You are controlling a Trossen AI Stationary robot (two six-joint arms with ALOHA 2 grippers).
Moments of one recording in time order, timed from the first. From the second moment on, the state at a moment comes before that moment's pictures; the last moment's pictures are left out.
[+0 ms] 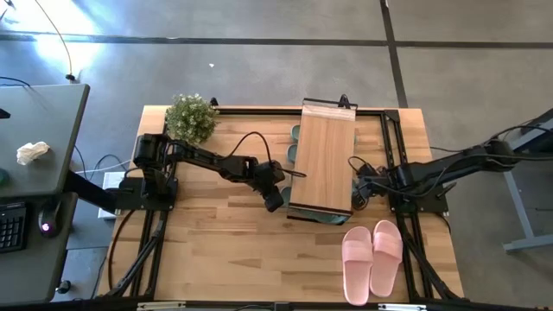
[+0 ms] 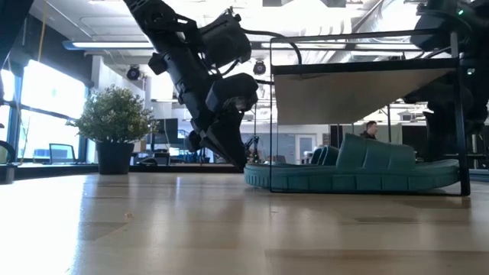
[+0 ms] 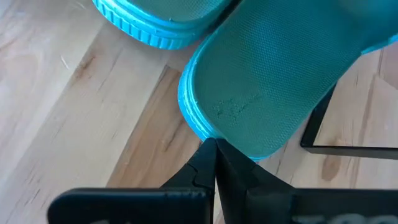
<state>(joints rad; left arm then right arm) 0.16 1.88 1.08 -0.20 0.09 -0.45 0.16 0.87 0.38 -0.69 0.29 0.95</state>
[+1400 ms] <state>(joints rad) 0.16 1.88 1.08 -0.18 0.10 -0.44 0.32 0.88 0.21 -0.49 0.43 1.09</state>
